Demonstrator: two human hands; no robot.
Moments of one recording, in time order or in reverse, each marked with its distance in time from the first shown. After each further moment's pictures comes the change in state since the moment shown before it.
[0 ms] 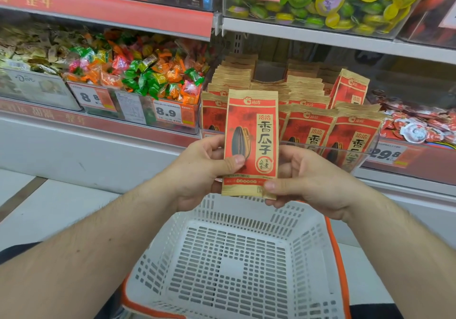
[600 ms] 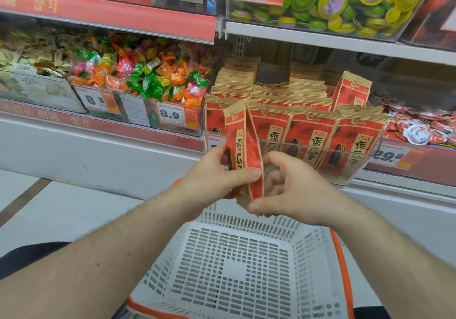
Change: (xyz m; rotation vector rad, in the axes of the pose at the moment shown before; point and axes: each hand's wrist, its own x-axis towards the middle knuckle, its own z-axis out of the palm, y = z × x) left_hand 0.003 -0.013 0.005 0.213 0.081 0.009; right_hand -0.001 -0.002 0.024 -0.436 0.089 -0.072
